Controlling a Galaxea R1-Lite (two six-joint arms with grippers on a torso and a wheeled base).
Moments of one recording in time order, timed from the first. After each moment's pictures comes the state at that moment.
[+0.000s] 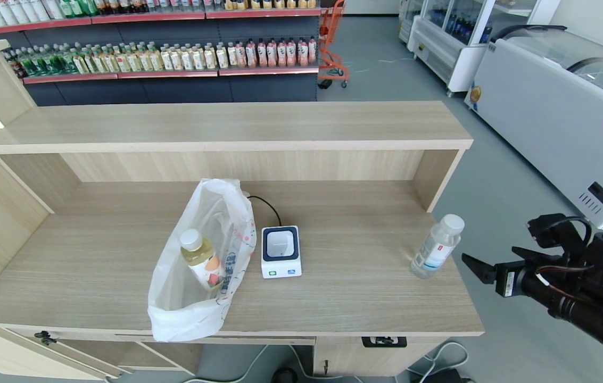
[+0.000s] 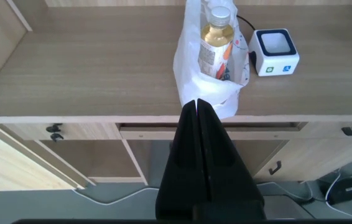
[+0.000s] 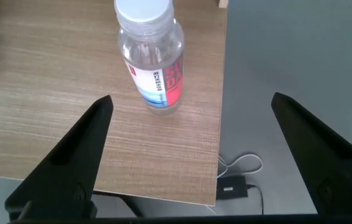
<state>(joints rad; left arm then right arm) 0.00 0.00 0.00 0.00 -0.03 0.01 0.04 1.81 -0.25 -1.32 0.08 -0.11</state>
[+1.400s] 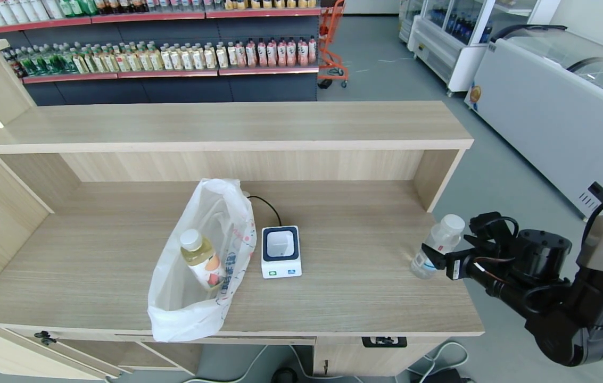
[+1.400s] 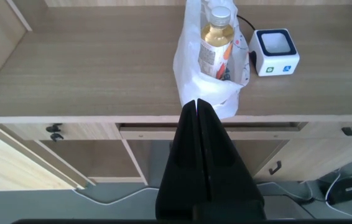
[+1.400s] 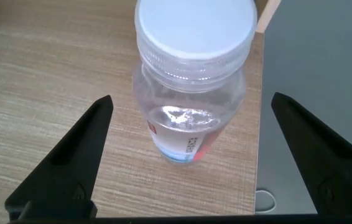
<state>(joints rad) 0.00 0.00 0.00 0.00 -0.03 0.01 0.10 2.17 -0.48 -1.54 0.08 -0.13</state>
